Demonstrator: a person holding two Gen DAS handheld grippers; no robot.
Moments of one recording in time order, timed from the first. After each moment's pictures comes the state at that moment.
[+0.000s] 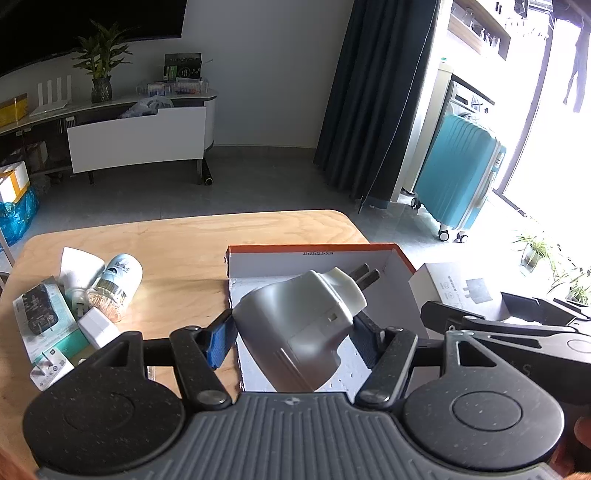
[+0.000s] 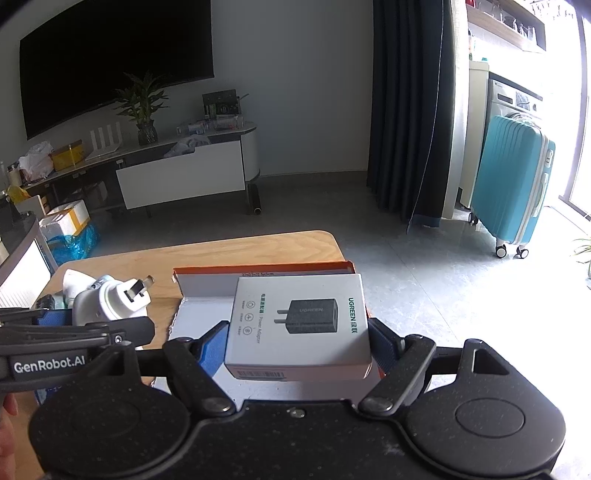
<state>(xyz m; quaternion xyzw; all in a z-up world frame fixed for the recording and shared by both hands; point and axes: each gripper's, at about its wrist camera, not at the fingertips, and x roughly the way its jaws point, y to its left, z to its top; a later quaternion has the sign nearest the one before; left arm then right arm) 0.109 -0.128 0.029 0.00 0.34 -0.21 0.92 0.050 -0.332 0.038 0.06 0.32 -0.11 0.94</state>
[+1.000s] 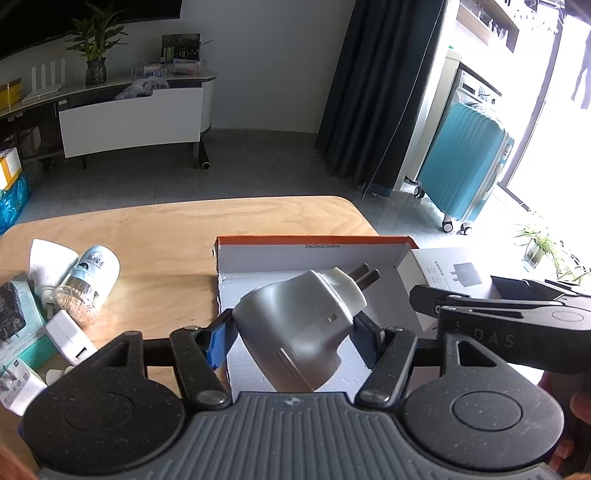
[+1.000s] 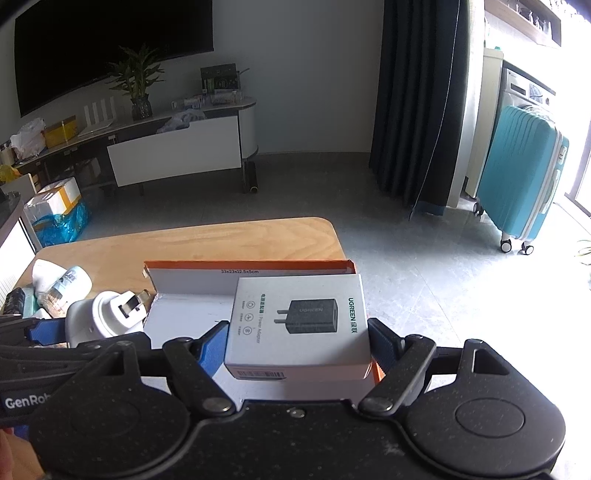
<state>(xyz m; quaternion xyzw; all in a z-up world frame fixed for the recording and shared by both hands) 0.137 -0.145 0.014 0.00 0.36 -0.20 0.91 0.096 -0.345 0.017 0.05 0.36 -0.10 0.93</state>
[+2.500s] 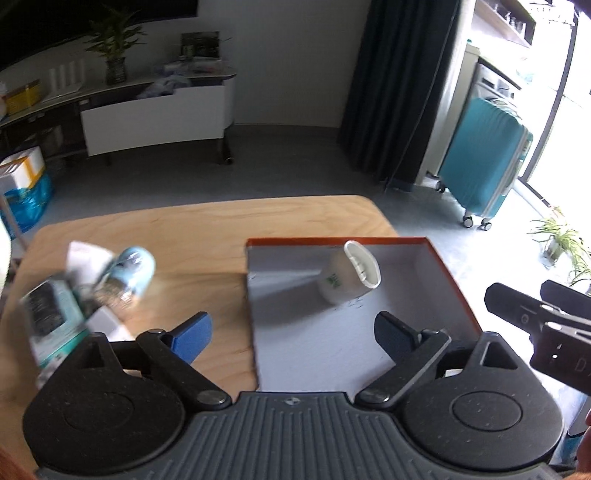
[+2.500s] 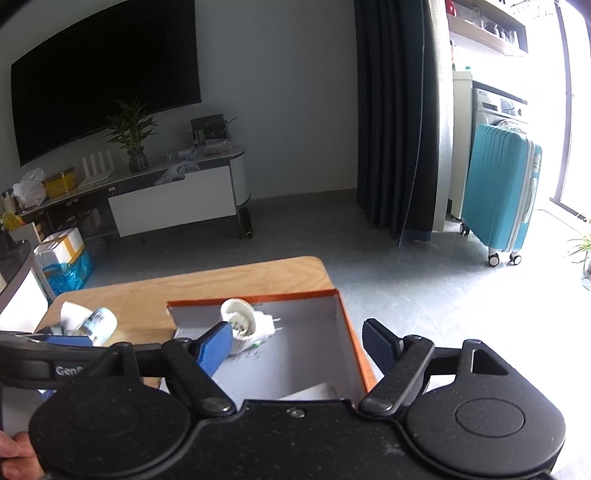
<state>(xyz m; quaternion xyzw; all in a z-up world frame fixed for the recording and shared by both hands) 0.132 -0.135 0.032 0.01 0.38 -0.16 0.91 0.042 -0.336 0.057 0.08 0.29 -0.12 0.95</state>
